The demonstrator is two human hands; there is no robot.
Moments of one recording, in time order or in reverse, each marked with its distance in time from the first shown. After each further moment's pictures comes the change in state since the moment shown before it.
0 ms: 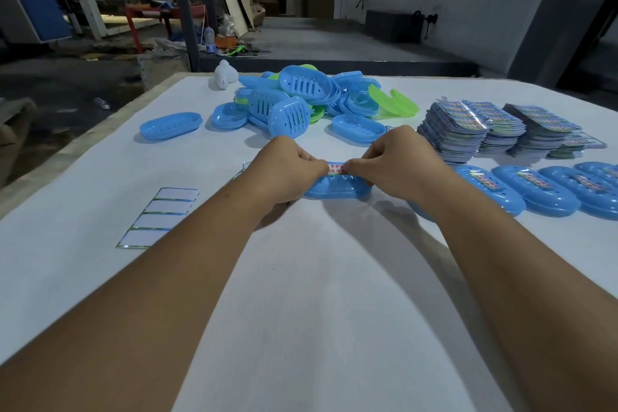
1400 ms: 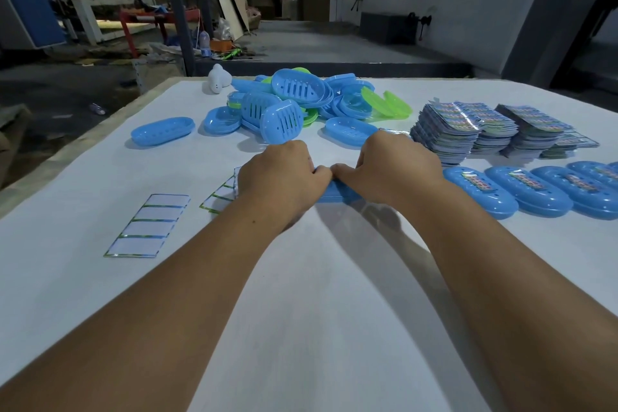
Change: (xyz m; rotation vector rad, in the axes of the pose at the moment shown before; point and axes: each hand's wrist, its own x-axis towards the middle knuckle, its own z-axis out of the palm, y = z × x) left_hand -0.002 0.002 0.017 0.541 0.249 0.160; right_hand 0.000 -0.005 0.008 -0.456 0.131 -0.042
